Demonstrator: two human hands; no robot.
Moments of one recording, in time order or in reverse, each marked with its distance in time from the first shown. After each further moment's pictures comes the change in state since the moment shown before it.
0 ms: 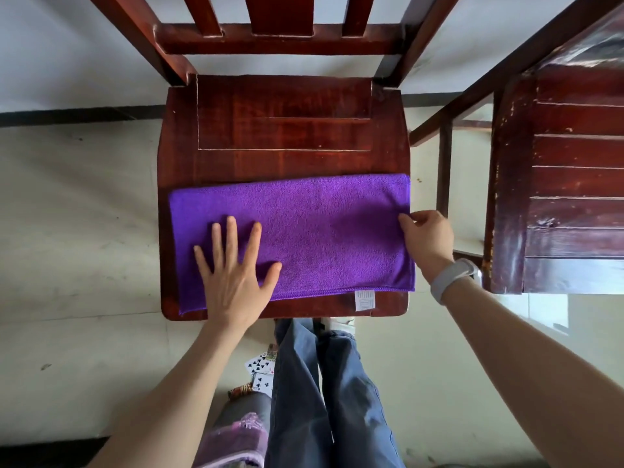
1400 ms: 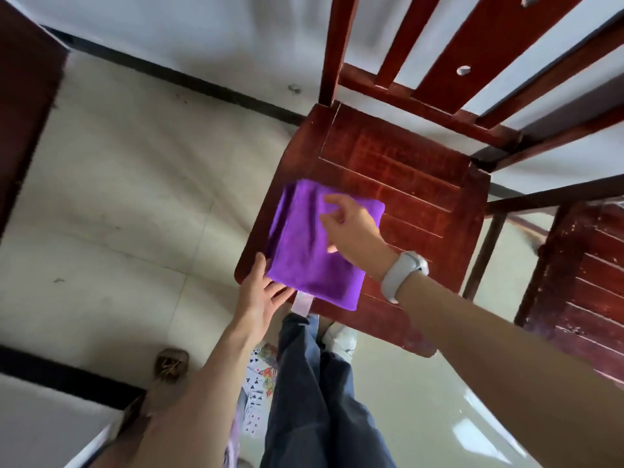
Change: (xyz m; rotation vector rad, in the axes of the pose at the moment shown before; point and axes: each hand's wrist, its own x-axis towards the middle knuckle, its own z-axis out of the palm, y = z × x) left_hand -0.048 -0.049 -0.034 -2.041 -0.012 -1.025; right_hand -0.133 -0.188 0.068 0.058 -0.644 -0.463
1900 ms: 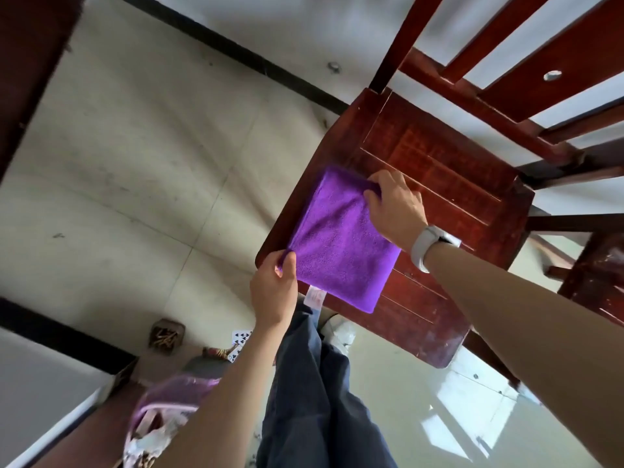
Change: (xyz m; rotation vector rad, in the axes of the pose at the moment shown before) left_hand 0.005 -0.010 -0.011 0.789 0.395 0.529; right_hand 0.053 0.015 -0.004 -0.712 0.101 -0.188
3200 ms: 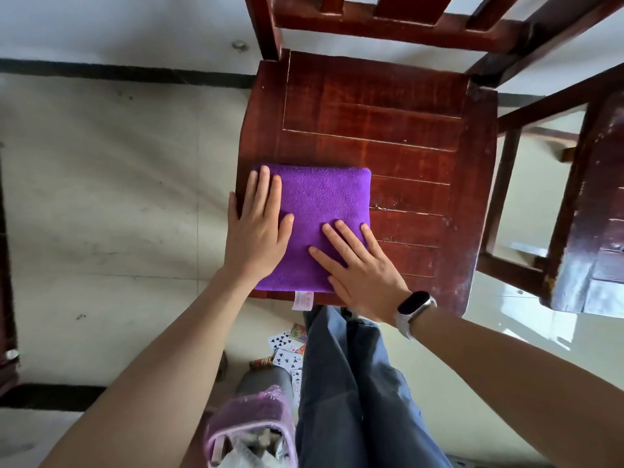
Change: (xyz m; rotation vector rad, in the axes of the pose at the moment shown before) left_hand 0.074 0.055 0.030 0.893 -0.328 0.939; right_hand -0.106 0.058 0.079 -0.375 0.073 -0.409
